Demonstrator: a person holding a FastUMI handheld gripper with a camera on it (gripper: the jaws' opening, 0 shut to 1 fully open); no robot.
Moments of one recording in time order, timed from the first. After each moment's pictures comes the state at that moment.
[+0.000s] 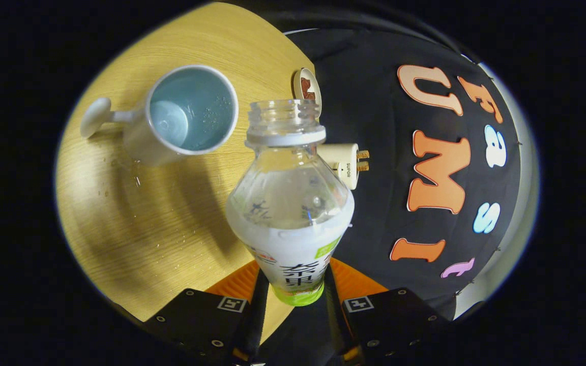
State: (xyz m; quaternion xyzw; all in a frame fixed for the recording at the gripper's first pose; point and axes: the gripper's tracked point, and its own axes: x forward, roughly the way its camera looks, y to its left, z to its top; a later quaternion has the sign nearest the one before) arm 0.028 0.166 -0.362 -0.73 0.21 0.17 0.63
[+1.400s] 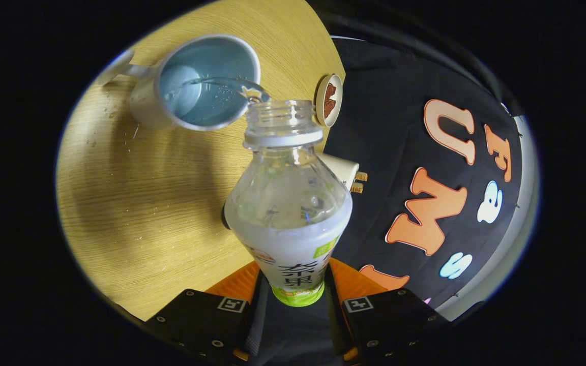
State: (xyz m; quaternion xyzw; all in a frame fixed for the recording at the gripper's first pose) arm 0.051 0.183 -0.345 -0.82 0.15 0.19 0.53
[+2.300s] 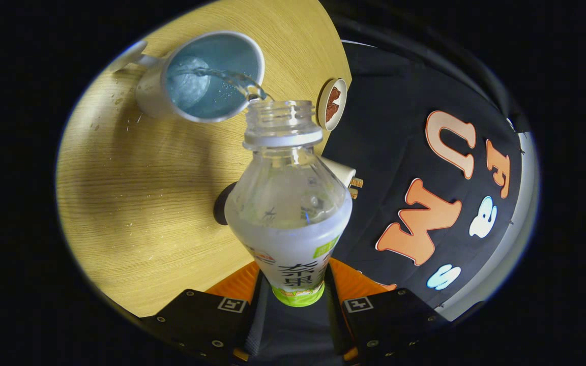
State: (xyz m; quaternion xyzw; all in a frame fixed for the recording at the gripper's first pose) arm 0.059 0.190 -0.334 -0.84 0.13 0.19 0.49
